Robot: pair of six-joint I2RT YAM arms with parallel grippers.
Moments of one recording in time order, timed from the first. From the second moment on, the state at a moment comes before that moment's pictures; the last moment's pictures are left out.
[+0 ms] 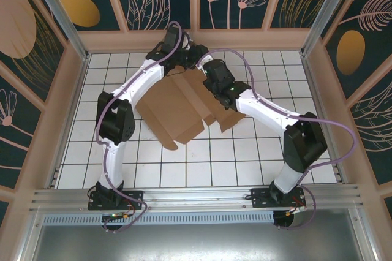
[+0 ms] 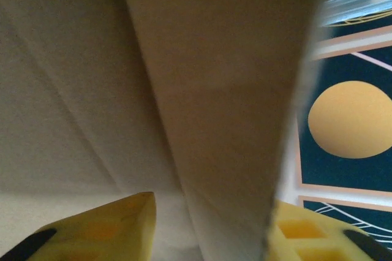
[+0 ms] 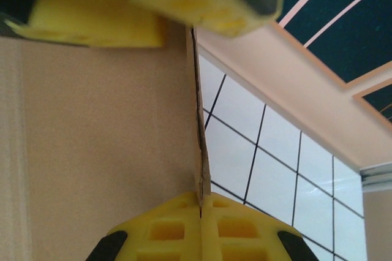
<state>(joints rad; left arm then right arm) -0.48 2.15 1.99 -0.40 0.46 -0.95 0.70 1.68 1.33 -0.25 0.55 -0.29</state>
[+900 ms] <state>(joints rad) -0.41 2.07 1.50 0.07 0.57 -1.26 0.72 1.39 1.29 -0.28 0.16 -0.09</state>
